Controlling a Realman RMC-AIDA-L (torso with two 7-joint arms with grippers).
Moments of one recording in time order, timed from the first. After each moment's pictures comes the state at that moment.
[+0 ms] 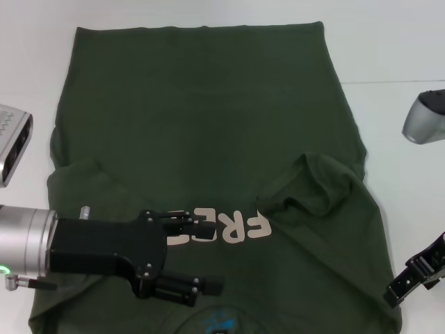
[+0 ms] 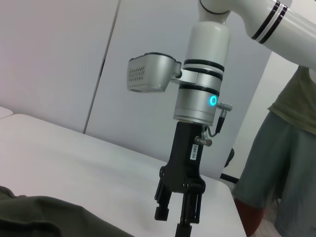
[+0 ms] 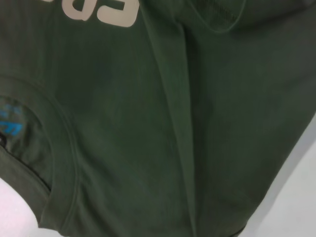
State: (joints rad) left arm -0.55 -2.14 0.72 0.79 2.07 1.88 -1.46; right arm 0.67 2.09 -1.09 -1.22 -2.80 -1.93 2.72
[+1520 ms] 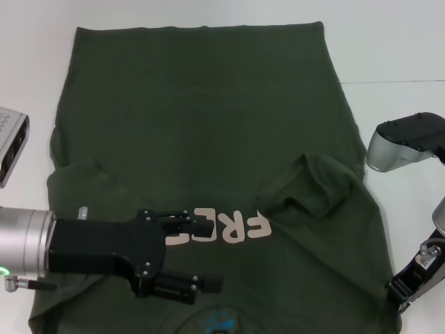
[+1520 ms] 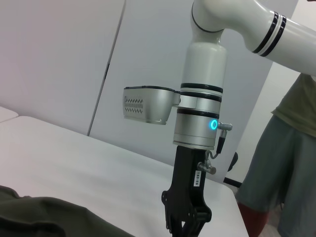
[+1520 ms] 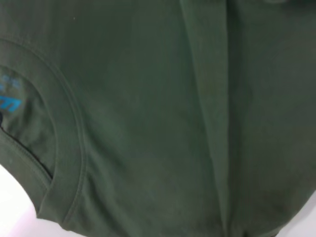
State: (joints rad) left arm -0.54 -2.14 0.71 0.79 2.07 1.88 -1.46; right arm 0.70 2.09 -1.23 -1.09 -2.76 -1.83 2.74
